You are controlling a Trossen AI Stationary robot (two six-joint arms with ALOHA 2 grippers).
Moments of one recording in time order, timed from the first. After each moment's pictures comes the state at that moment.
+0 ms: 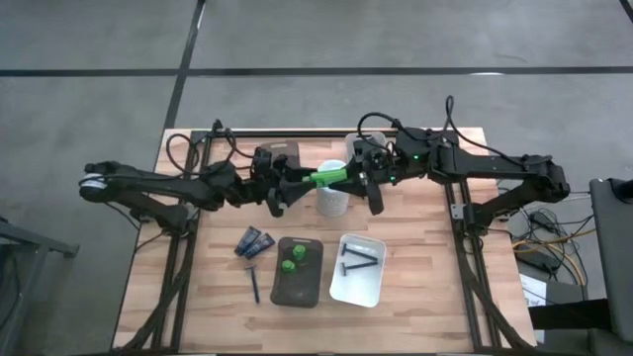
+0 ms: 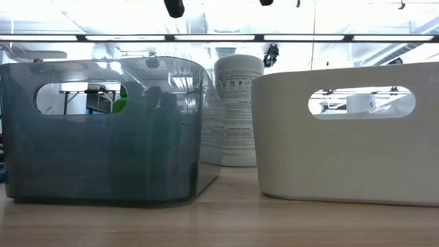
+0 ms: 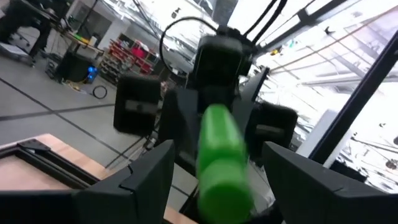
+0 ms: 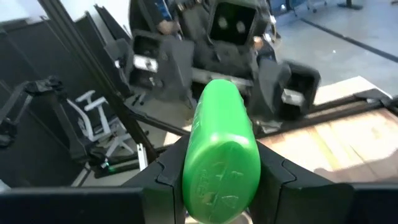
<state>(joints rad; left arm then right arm) -0.03 1.23 0.88 0.67 -0.15 -0.57 -0.08 1.33 1.26 -0.06 -0.26 0.39</state>
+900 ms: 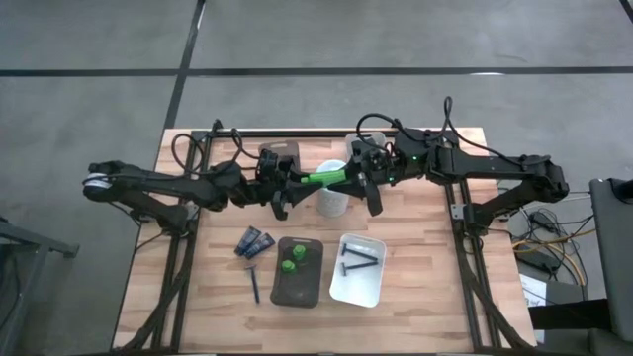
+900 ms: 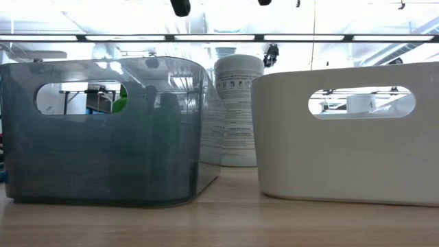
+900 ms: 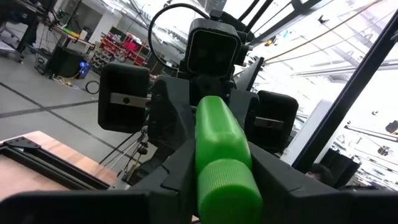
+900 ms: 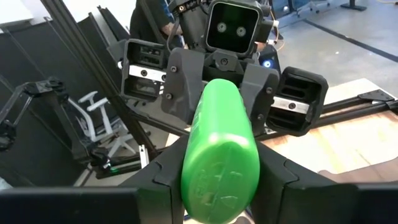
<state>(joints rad) -0.03 1.27 0.92 0.66 -0.10 -0.56 -0.08 1.34 1.27 -0.04 -0.26 0.39</state>
